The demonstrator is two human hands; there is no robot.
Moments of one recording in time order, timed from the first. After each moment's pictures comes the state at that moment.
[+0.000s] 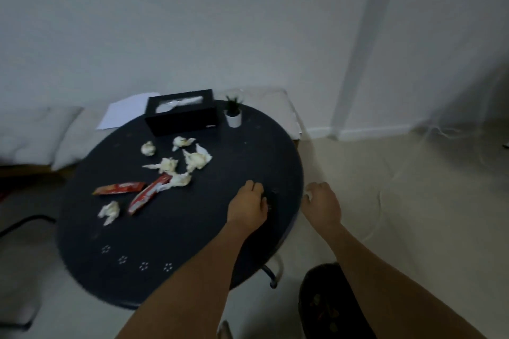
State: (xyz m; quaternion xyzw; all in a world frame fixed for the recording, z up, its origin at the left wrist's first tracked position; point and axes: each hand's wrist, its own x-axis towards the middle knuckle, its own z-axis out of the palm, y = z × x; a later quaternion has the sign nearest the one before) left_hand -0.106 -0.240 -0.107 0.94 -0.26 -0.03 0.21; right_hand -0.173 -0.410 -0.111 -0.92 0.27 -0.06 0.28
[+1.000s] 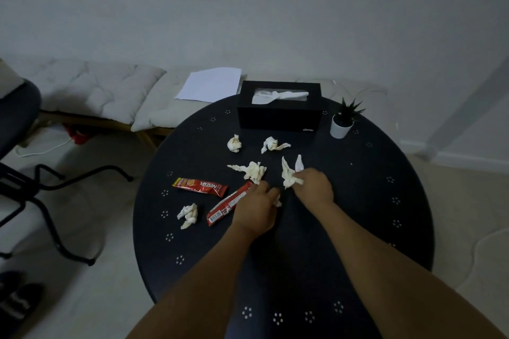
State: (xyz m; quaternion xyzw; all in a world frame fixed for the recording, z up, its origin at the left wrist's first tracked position) left_hand 0.027 -0.066 -0.136 0.96 -0.21 -0.04 0.16; right_hand 0.060 -0.226 -0.126 -0.95 0.09 0.07 0.27
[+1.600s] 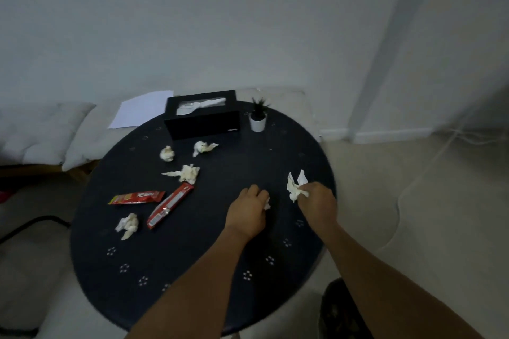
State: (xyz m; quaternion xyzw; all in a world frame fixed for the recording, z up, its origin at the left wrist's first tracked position) left_hand -0.041 -0.168 -0.116 0.95 -0.28 -0.04 0.15; right_hand -0.081 -0.335 -0.106 -0.91 0.27 -0.05 0.30
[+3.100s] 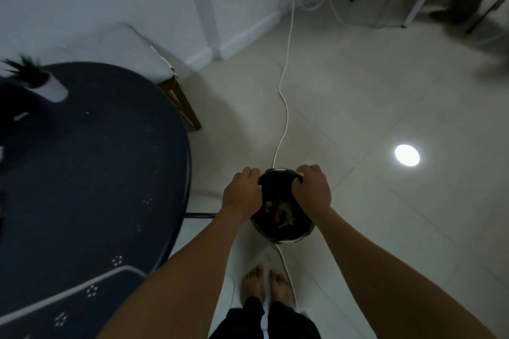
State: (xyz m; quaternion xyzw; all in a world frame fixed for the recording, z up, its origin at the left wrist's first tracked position) left_hand -0.229 -0.352 -0.228 0.83 -0.50 -0.23 0.10; right_hand -0.365 -0.447 -0.225 -0.76 0.57 -0.03 0.31
